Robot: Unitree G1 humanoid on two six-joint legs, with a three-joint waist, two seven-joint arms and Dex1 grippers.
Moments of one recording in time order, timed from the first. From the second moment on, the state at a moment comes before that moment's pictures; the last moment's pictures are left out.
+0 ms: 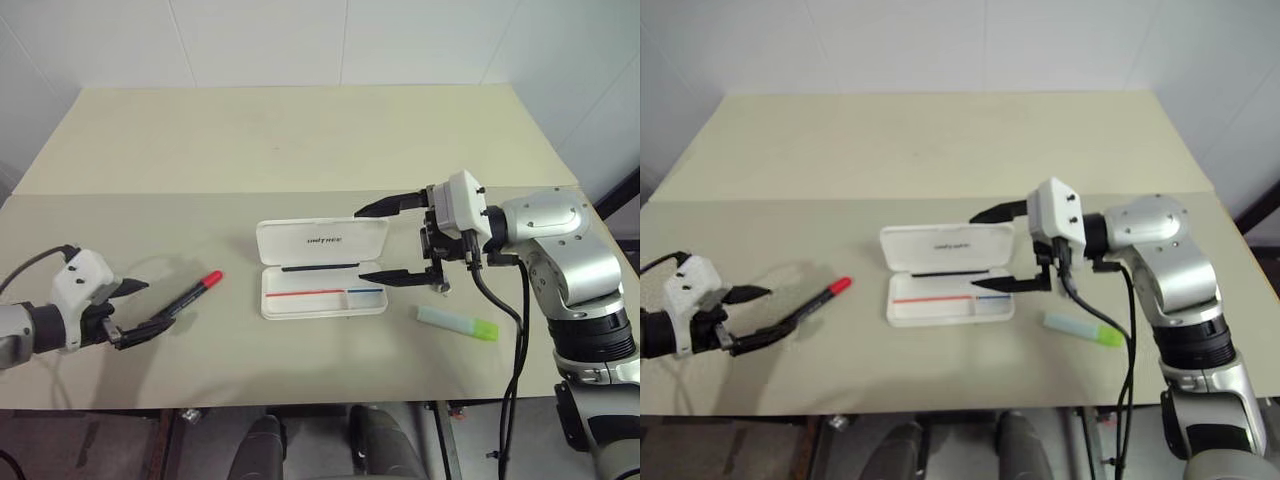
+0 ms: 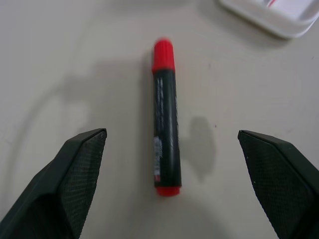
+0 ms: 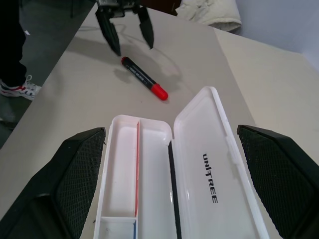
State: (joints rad) left arm 0.11 1.02 0.42 -0.23 -0.39 0.61 -0.91; right arm -0.70 -0.66 0.07 -0.17 0.40 0.30 1.31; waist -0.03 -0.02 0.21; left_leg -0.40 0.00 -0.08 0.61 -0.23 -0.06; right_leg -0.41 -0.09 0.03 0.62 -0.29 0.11
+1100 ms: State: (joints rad) left arm -0.07 1.08 0.28 -0.17 -0.35 0.49 -1.05; right arm -0.65 -0.71 0.07 -0.21 0.40 0.29 1.21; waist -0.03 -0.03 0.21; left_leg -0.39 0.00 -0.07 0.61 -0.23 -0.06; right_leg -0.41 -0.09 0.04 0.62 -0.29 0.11
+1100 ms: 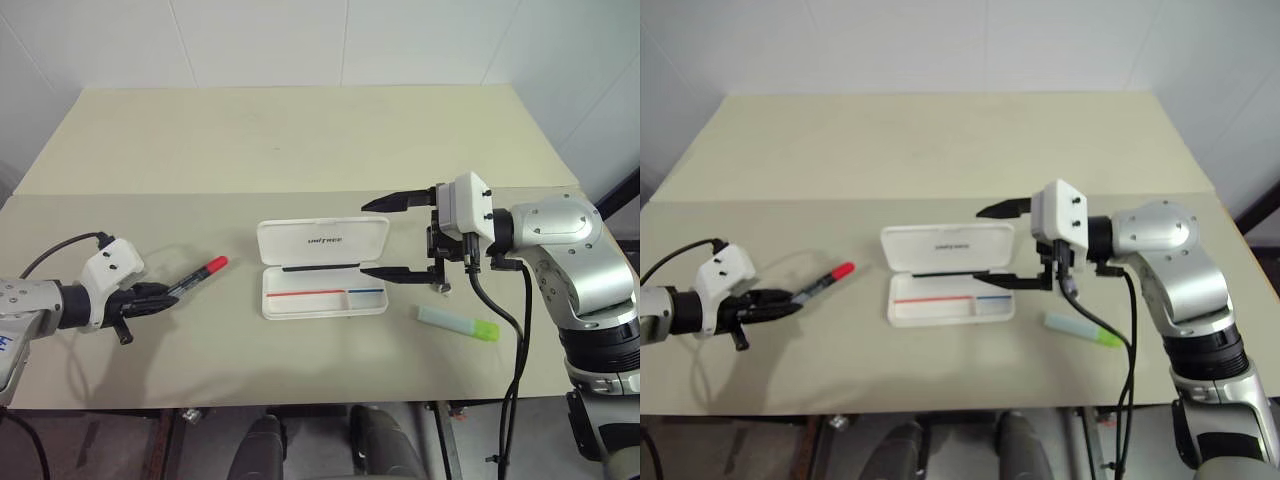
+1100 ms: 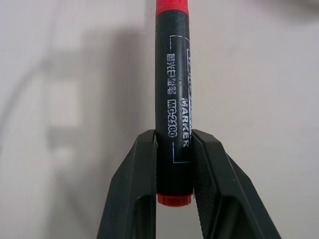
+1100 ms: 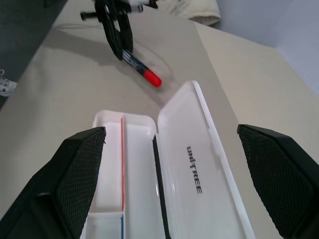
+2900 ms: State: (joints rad) left arm -0.82 0.60 -0.36 0.11 0.00 0.43 -1.23; right arm -0.35 -0.85 -0.12 -0.48 0.41 0.43 0.97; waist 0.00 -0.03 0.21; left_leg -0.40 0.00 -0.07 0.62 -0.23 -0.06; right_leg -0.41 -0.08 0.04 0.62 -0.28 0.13
